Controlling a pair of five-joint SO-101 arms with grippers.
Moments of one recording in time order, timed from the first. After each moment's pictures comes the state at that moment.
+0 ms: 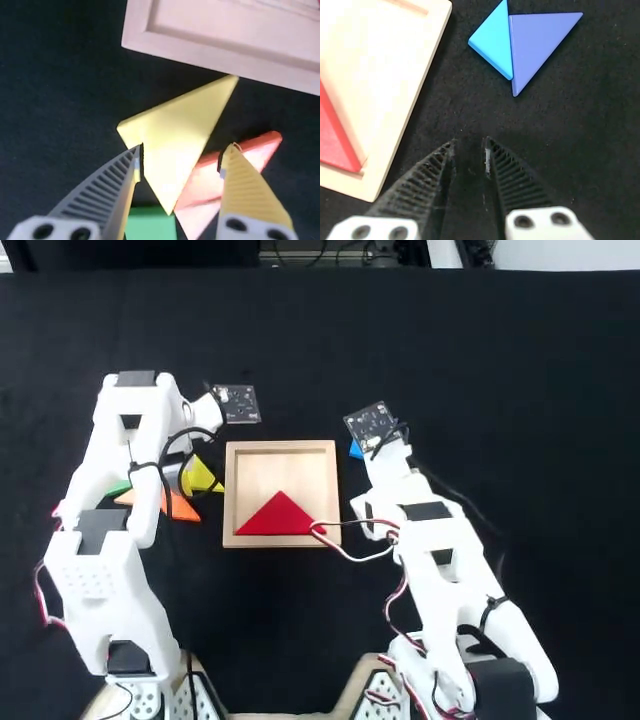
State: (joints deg) left arm -6.9 24.6 -2.2 70.9 -79.5; right arm -7.3 -25.5 65.1 30.0 18.7
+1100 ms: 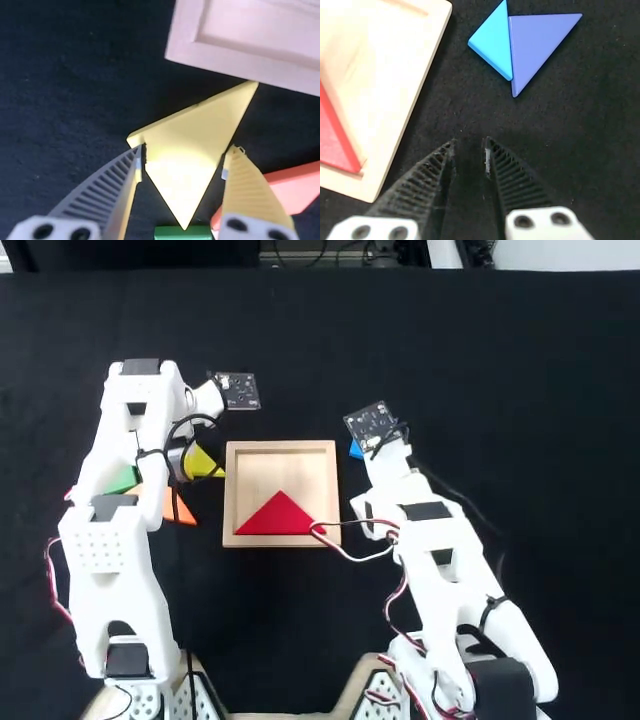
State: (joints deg) left arm -7.1 40.6 -18.5 72.7 -81.0; right arm -7.3 -25.5 65.1 29.8 18.7
